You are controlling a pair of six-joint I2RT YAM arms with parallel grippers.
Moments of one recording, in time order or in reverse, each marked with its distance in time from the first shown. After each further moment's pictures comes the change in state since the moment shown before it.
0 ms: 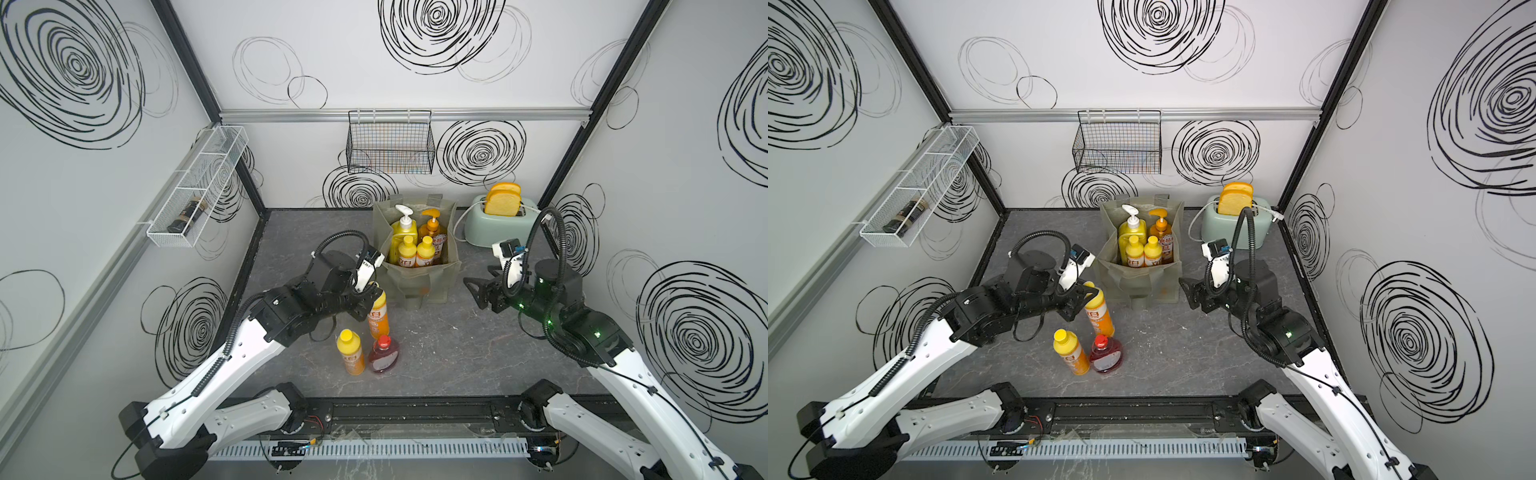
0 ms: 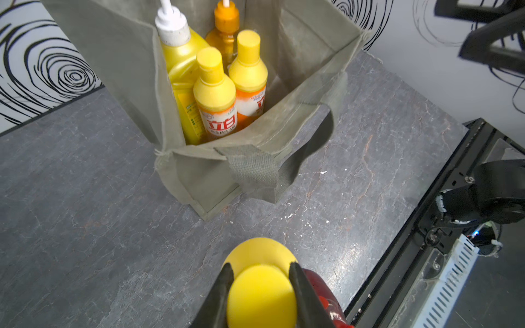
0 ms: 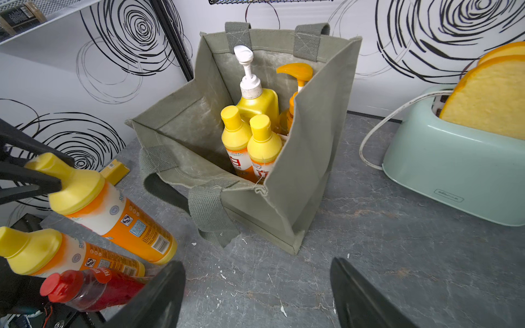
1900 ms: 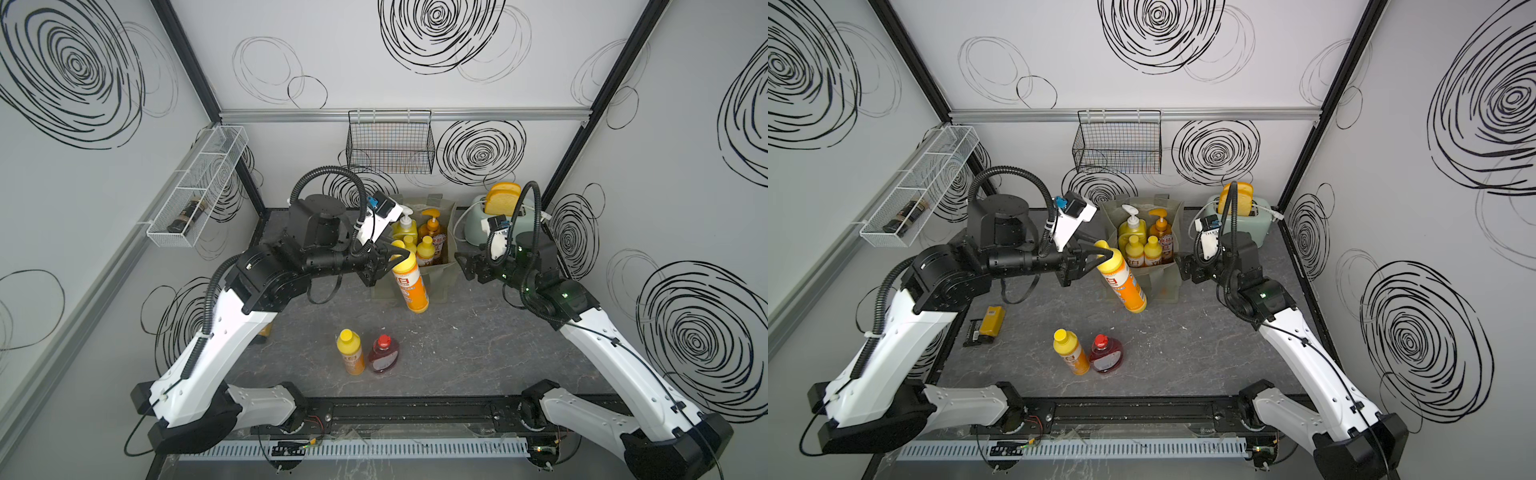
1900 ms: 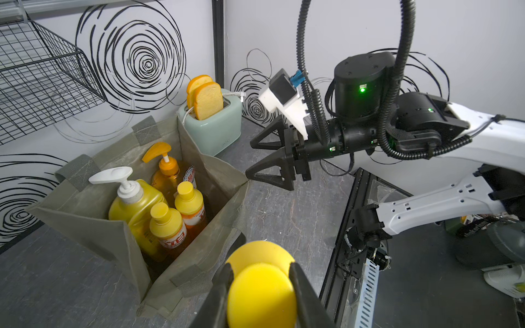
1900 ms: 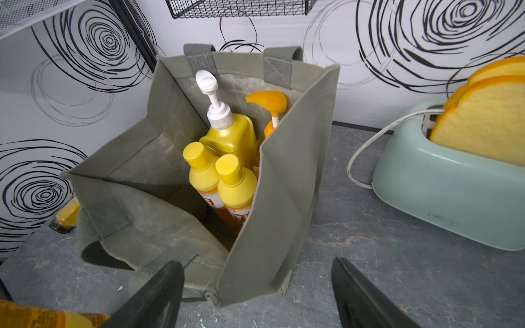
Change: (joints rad) left arm 0.001 0.240 0.603 -0.111 0.265 0.053; right arm -0.079 0.251 0.089 0.169 -0.014 -0.001
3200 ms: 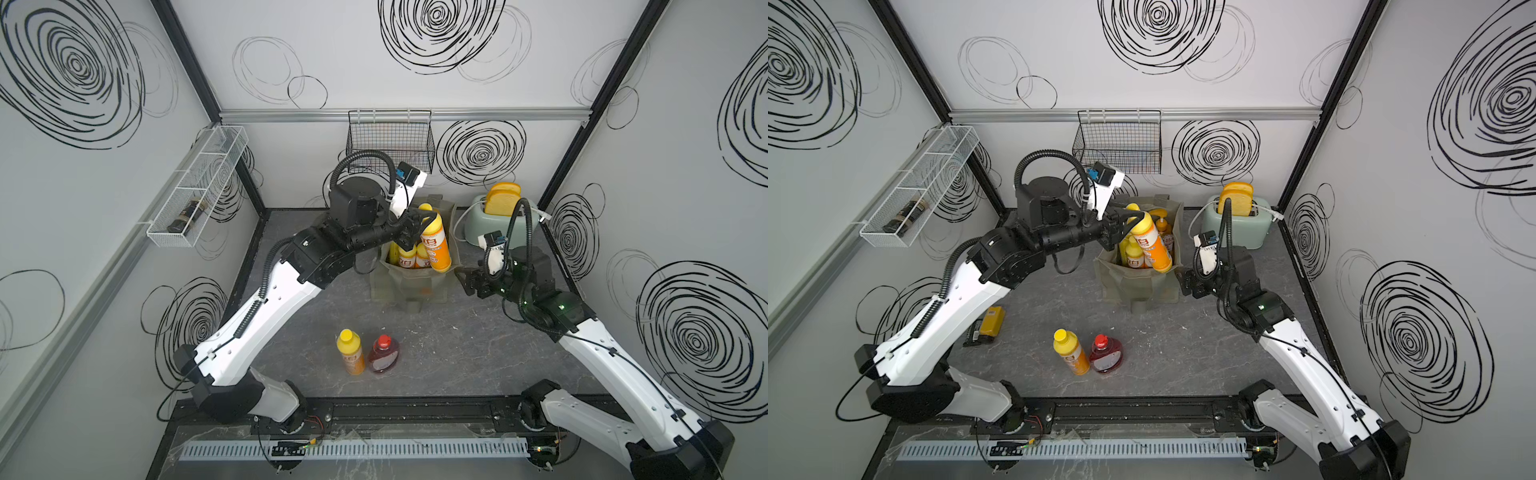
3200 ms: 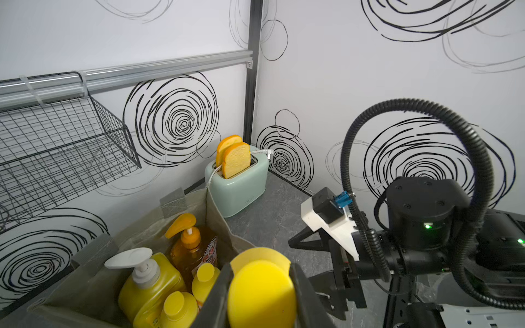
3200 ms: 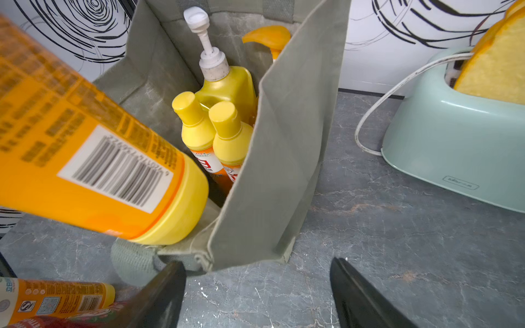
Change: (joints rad) left arm -0.040 0.203 0.018 0.380 -0.145 -0.044; right arm 0.028 -0.067 -0.139 -0.027 0.000 0.013
